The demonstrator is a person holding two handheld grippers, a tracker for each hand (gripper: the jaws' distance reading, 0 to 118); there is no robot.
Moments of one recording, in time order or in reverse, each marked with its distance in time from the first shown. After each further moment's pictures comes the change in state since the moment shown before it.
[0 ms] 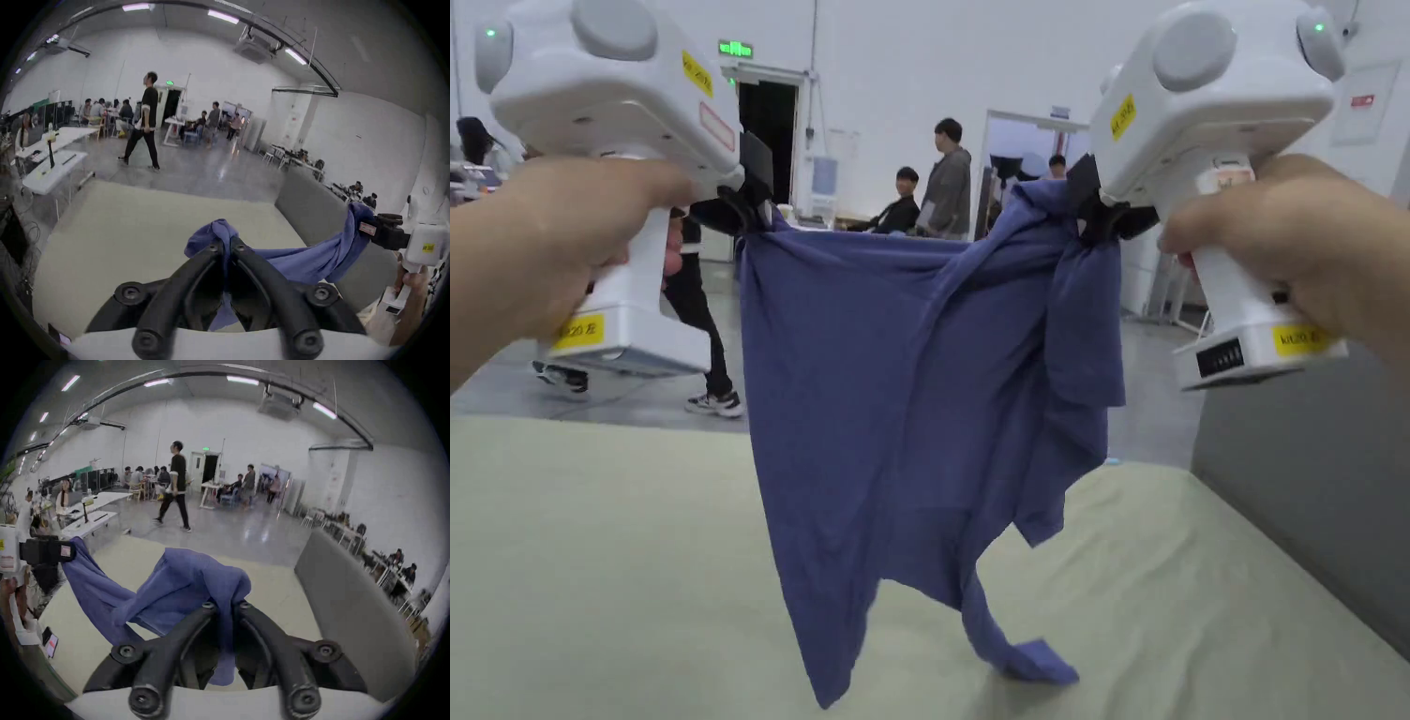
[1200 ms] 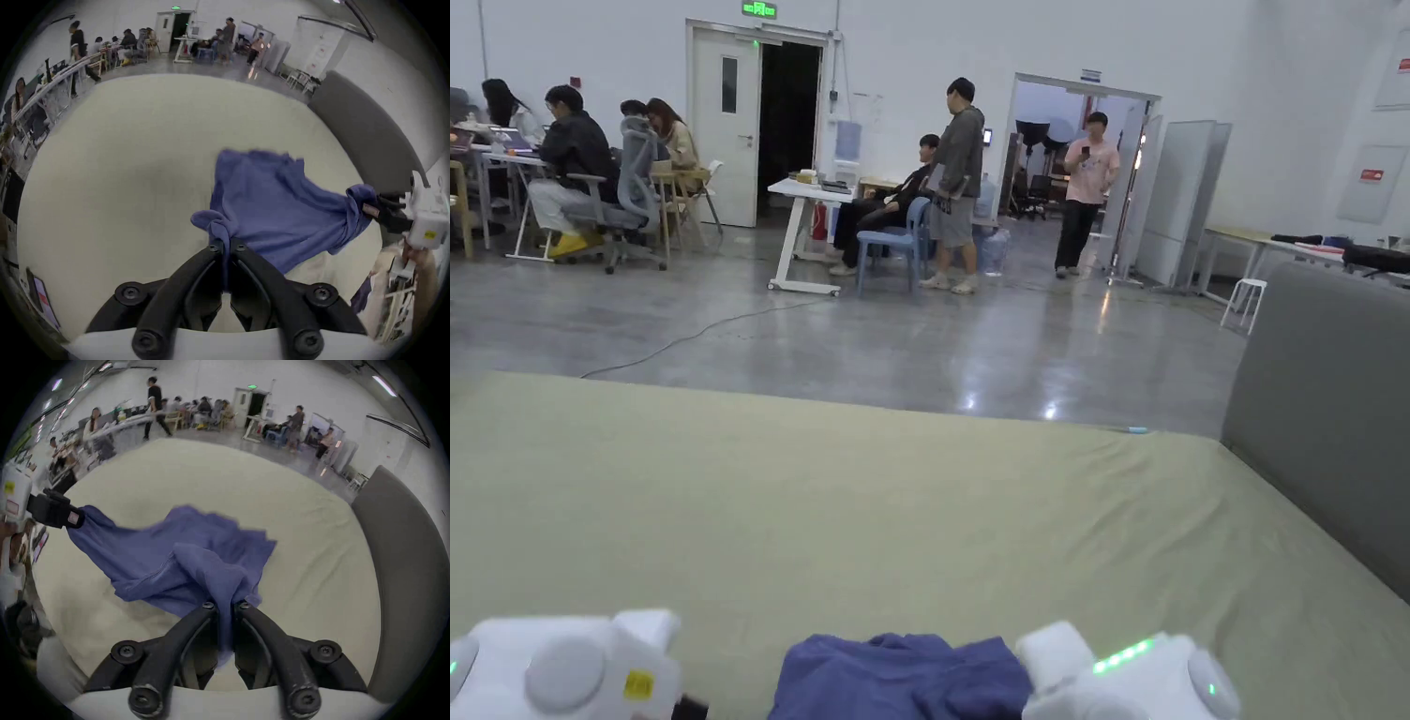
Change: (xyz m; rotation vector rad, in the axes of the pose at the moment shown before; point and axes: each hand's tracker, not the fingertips) left arm -0.115 -0.427 -0.043 -0.617 0.071 0.017; right arm -0.107 -0.422 -0.110 -0.467 0.285 0.199
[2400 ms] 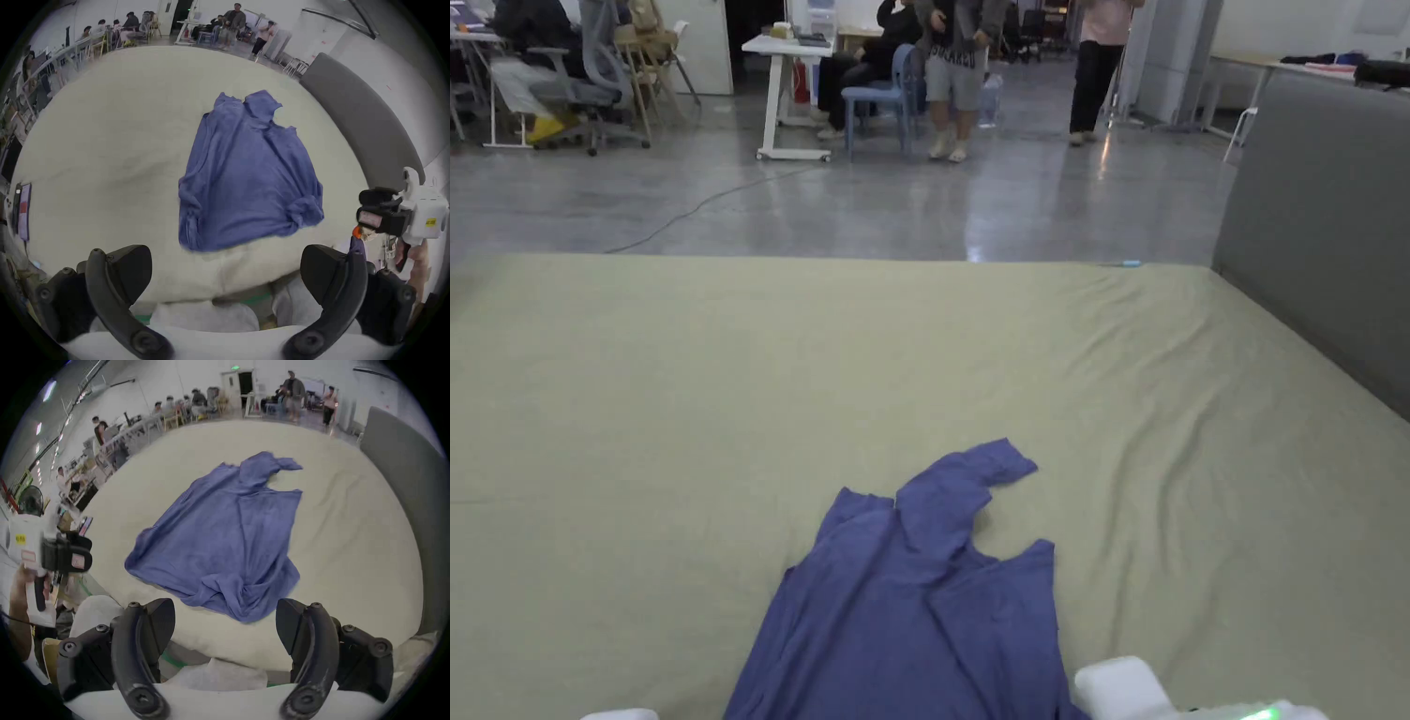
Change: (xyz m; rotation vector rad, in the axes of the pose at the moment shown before) left arm 0.025 -0.227 0.094 -0.091 -0.010 0.057; right arm -0.105 -0.178 0.111 -0.034 0.161 -0.259
